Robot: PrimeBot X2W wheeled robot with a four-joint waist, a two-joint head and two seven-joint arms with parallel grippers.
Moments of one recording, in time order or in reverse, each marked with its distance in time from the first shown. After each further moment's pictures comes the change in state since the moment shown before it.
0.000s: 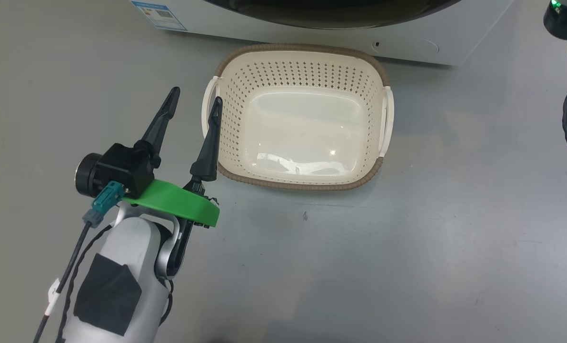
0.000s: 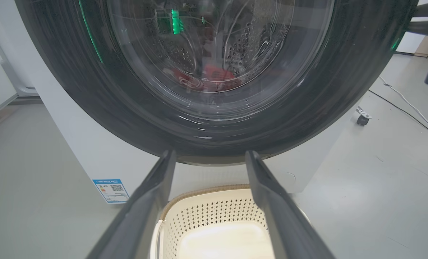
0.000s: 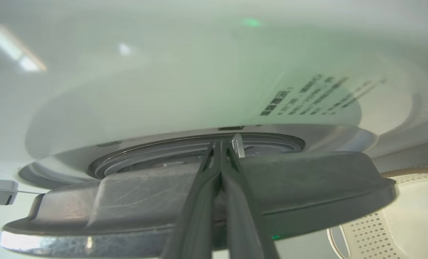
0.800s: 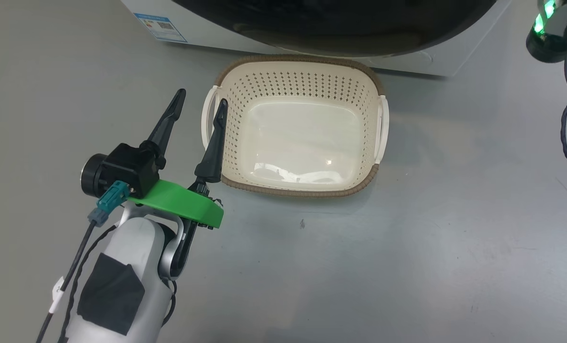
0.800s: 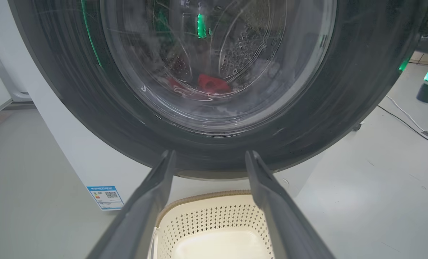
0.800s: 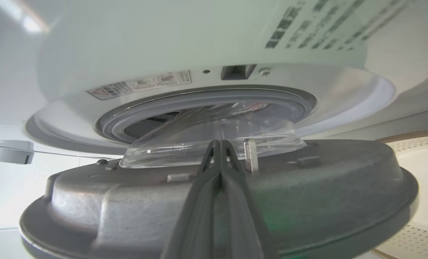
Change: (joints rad) left arm -0.007 -0.001 -0.021 0.011 -0.015 0.003 0.000; right arm 0.022 -0.013 0.014 0.069 0.075 0.084 0.182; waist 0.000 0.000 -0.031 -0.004
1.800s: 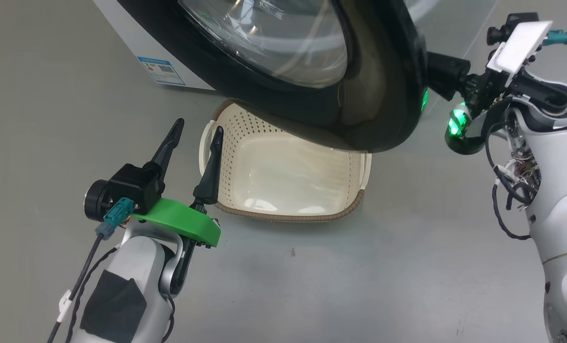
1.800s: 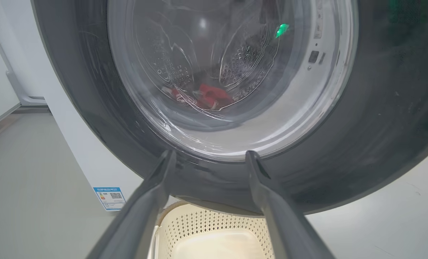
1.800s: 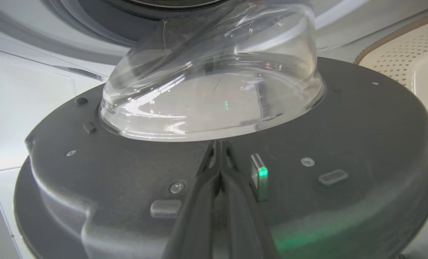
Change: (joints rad) left arm 0.048 0.000 0.002 0.063 0.000 0.009 0.000; right arm 0.216 0.092 0.072 0.000 0.075 0.063 0.224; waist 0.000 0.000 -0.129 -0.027
